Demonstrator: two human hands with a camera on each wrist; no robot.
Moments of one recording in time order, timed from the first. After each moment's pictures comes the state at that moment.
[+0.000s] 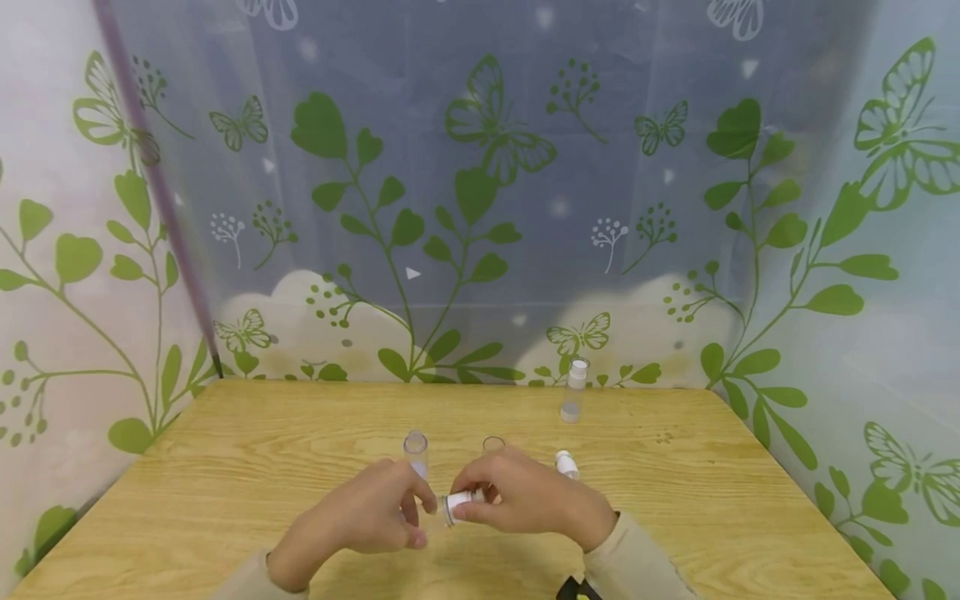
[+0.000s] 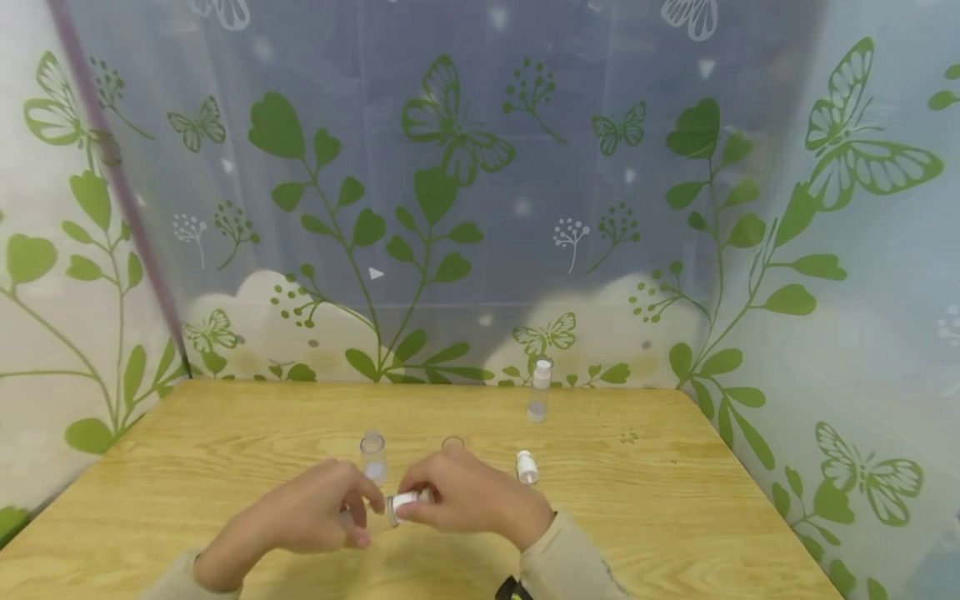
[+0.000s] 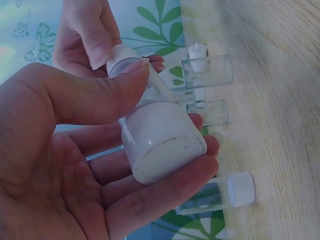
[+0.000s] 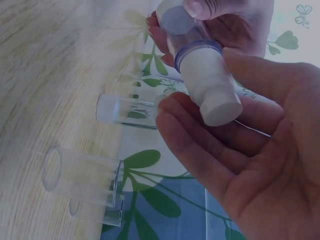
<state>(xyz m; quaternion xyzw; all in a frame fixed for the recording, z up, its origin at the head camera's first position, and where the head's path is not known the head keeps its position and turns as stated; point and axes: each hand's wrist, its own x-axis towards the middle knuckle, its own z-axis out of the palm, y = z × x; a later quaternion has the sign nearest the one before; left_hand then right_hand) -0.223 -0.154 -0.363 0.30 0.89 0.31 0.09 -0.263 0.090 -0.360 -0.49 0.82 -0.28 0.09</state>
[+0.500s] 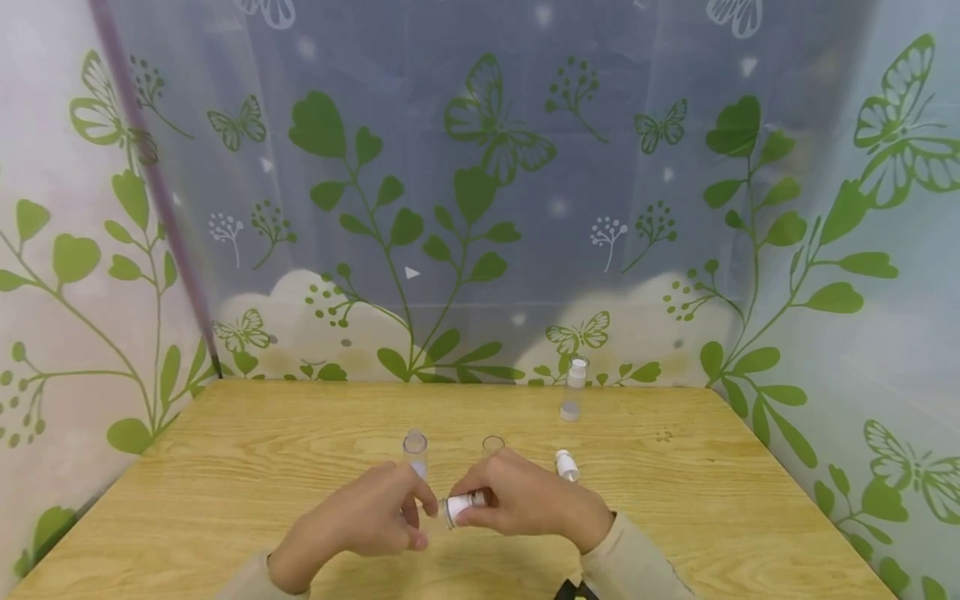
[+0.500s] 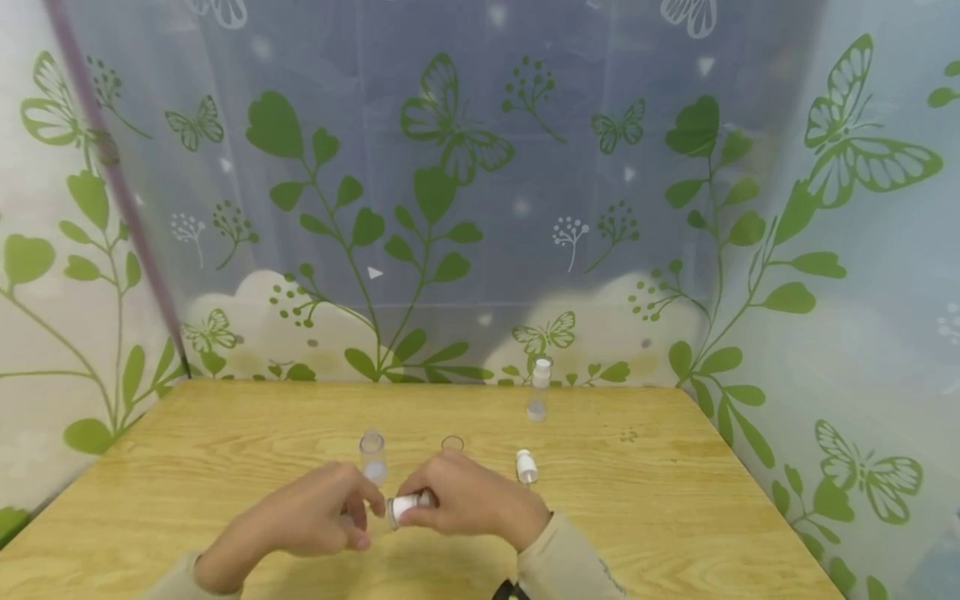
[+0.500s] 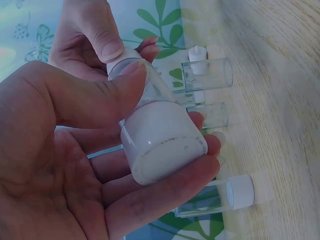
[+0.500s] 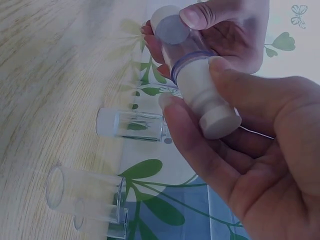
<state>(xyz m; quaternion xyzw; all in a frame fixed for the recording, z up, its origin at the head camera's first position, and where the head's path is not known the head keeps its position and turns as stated) -0.223 -0.153 -0.364 0.32 0.90 0.30 0.09 -0.260 0.086 -0.361 -0.51 0.82 -0.25 0.06</state>
